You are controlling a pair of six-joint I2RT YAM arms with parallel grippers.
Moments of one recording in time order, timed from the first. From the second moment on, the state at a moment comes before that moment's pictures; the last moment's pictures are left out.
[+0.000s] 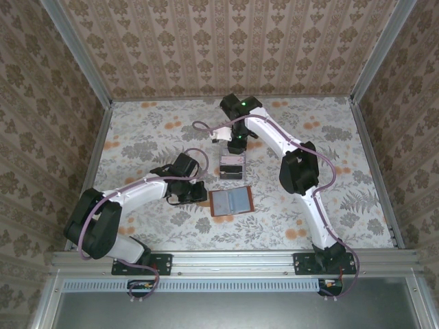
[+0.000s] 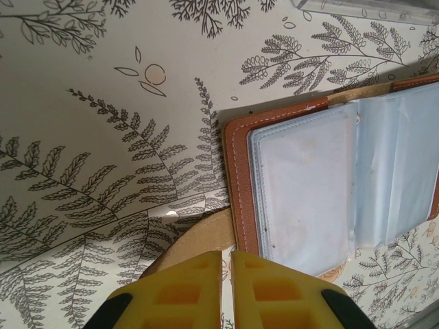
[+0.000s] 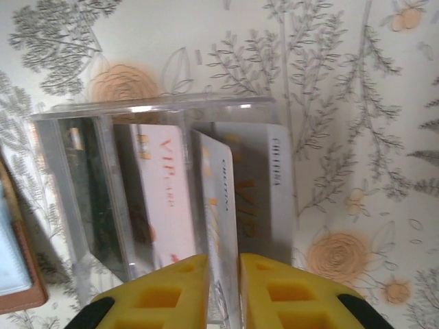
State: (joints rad) left arm -0.63 1.44 0.76 -0.49 0.33 -0.62; right arm 0.52 2.39 2.34 -1.33 -0.08 -0.89
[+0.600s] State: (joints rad) left arm -0.62 1.45 0.75 -0.50 0.35 -0.61; right arm 0.53 2.03 1.91 -1.02 -0.03 -0.65
